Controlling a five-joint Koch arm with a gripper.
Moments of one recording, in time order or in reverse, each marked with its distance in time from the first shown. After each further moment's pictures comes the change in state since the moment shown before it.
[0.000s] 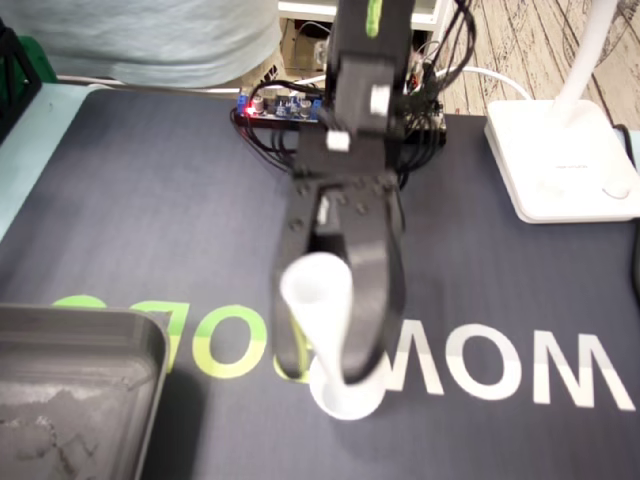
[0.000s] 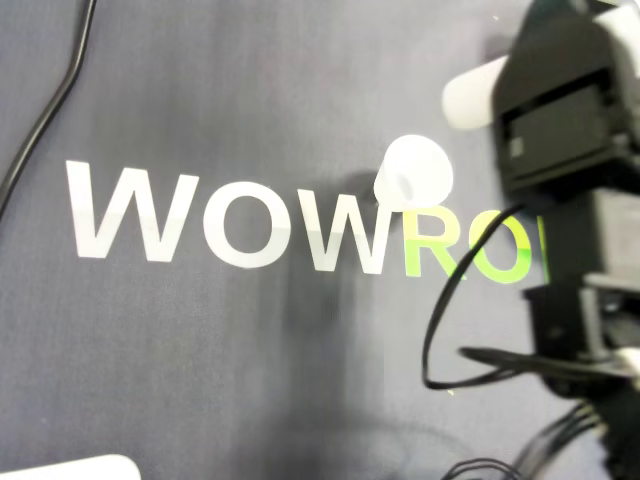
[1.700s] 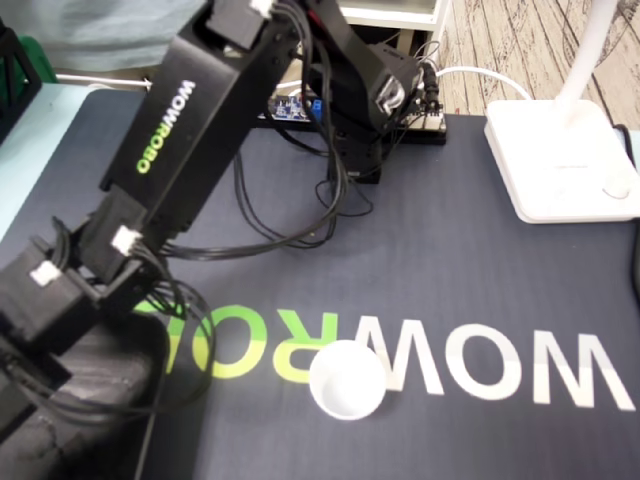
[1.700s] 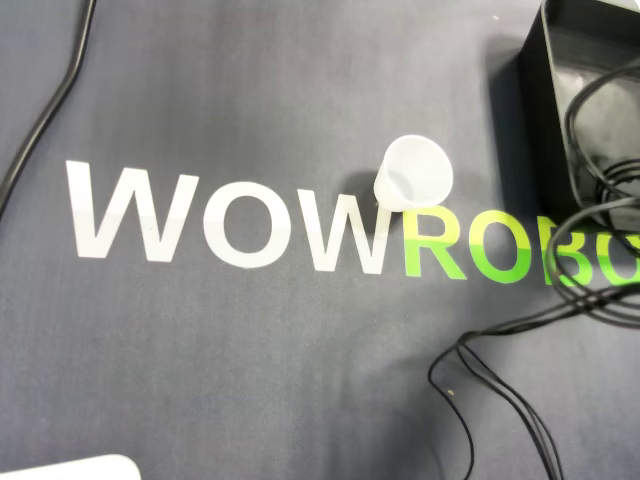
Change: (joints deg) arm 31.0 -51.8 -51.6 3.6 127.6
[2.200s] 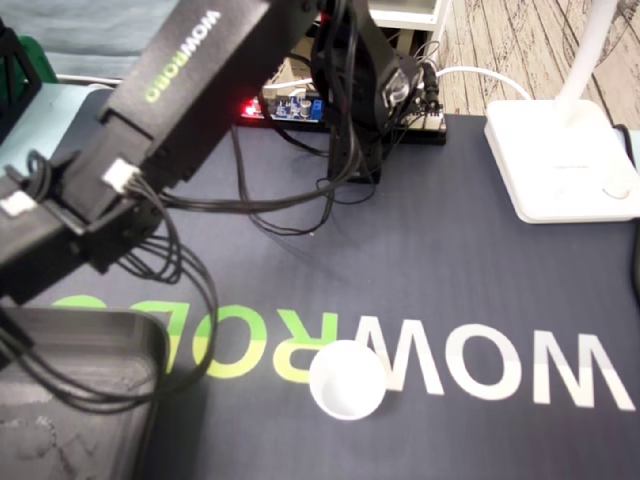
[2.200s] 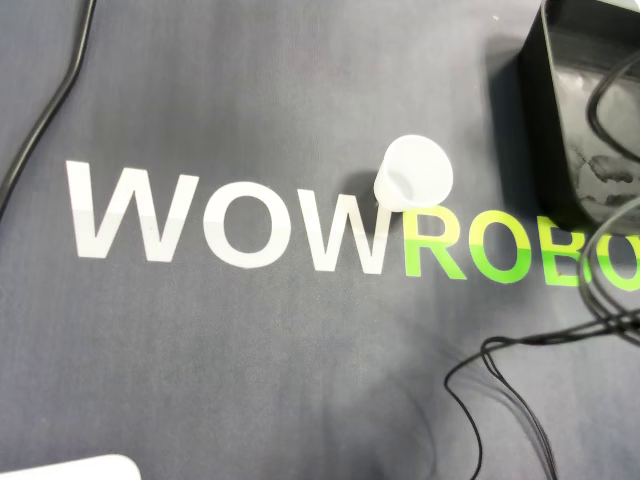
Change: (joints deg) arm -1.1 11.2 -0.3 0.0 -53.4
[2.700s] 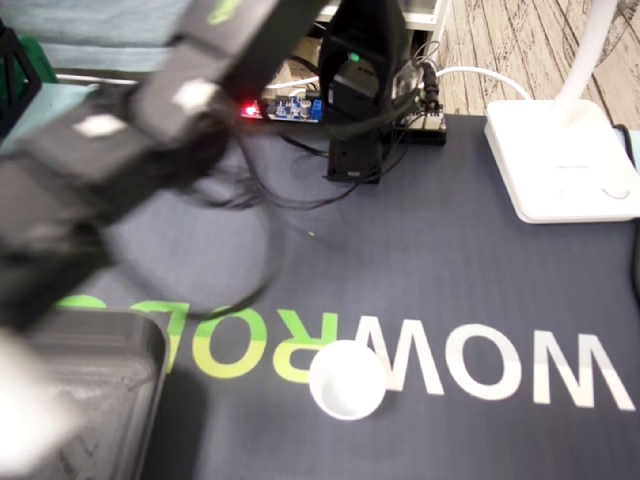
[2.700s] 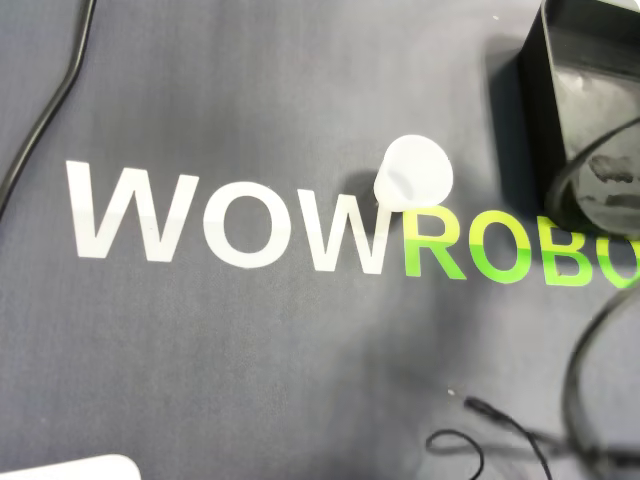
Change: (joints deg) arm -7.5 27.1 28.9 3.5 -33.5
